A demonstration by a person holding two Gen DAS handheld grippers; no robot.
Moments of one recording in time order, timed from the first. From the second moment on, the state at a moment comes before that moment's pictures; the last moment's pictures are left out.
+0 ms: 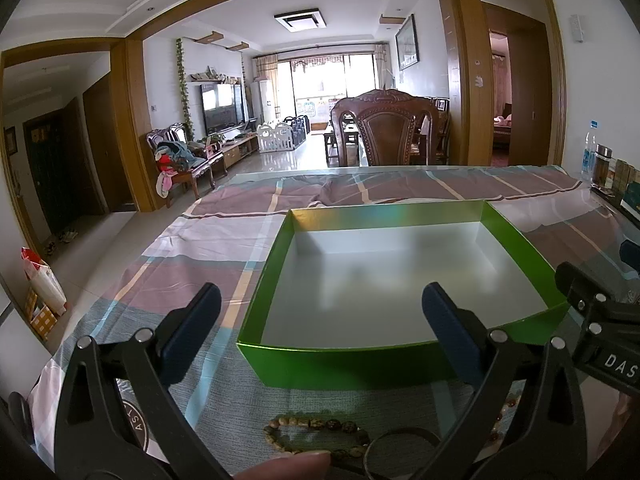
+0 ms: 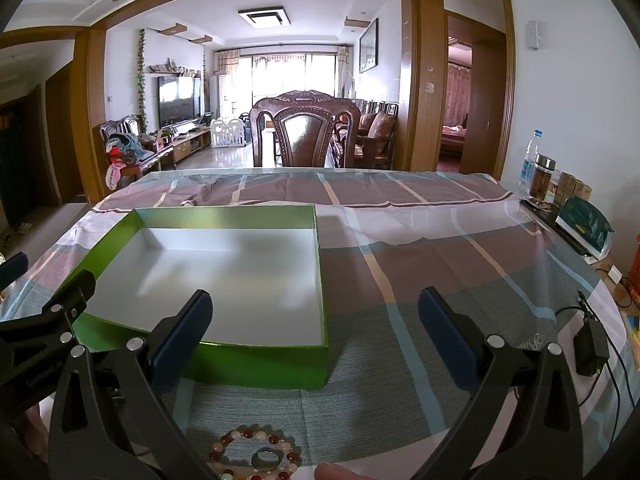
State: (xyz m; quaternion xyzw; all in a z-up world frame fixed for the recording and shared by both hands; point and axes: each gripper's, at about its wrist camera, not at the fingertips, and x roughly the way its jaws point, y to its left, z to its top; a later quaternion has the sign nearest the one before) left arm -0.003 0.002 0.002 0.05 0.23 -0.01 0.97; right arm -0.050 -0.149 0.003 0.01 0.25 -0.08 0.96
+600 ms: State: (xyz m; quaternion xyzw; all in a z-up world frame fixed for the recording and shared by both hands) left arm -0.093 0.017 0.016 0.04 0.28 -0.02 0.96; right arm -0.137 -0.133 0.022 0.00 0.28 -0.07 0.96
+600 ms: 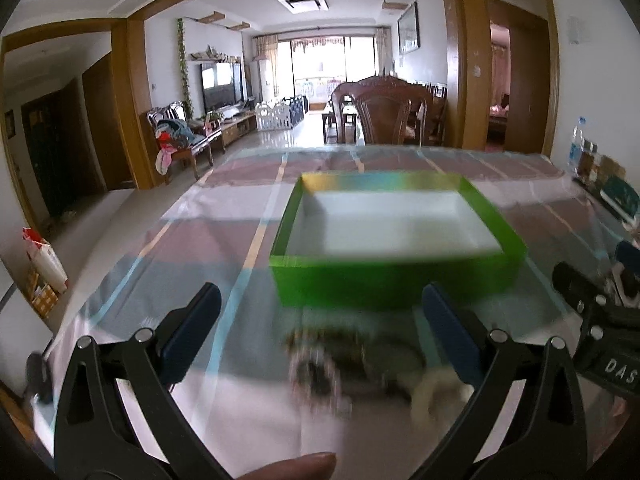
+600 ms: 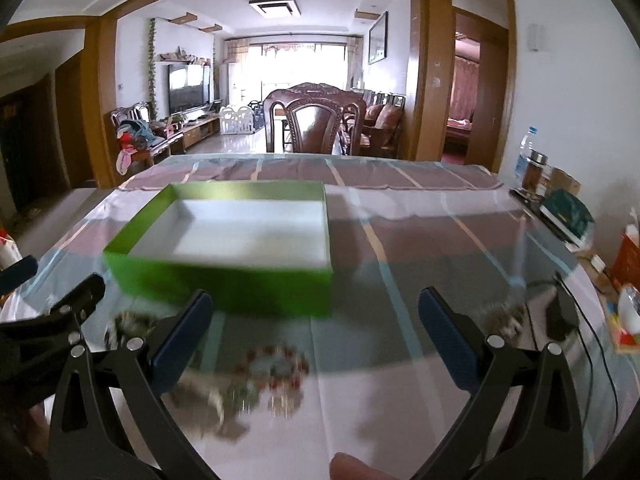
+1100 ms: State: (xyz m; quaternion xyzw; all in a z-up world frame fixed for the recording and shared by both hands) left arm -0.219 0.044 -0.002 0.03 0.29 0.01 0.96; right arm -0.253 -0.118 -0.007 0.01 0.30 -0.07 0.95
